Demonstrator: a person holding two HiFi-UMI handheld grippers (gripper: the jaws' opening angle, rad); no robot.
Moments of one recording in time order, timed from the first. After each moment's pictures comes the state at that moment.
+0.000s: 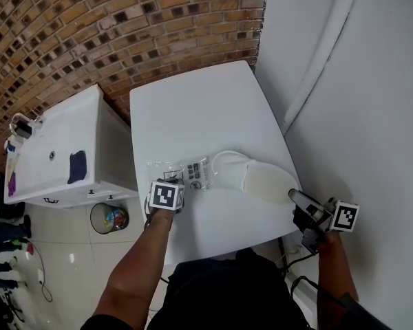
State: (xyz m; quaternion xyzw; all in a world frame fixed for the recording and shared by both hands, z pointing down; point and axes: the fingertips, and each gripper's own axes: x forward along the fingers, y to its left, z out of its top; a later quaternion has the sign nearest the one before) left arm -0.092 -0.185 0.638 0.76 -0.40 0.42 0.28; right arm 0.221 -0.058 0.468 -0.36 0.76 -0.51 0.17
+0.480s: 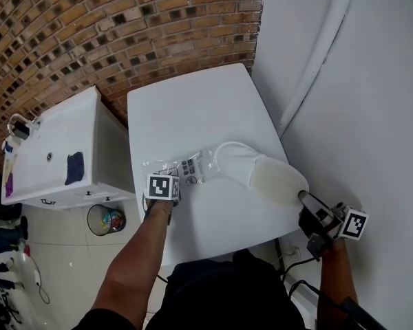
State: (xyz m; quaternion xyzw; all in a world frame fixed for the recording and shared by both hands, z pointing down) left arm -0.094 -0.206 0.642 0.74 -0.42 0.40 0.33; right arm 0.240 -0.046 0.421 -0.36 0.77 -0.48 0.22
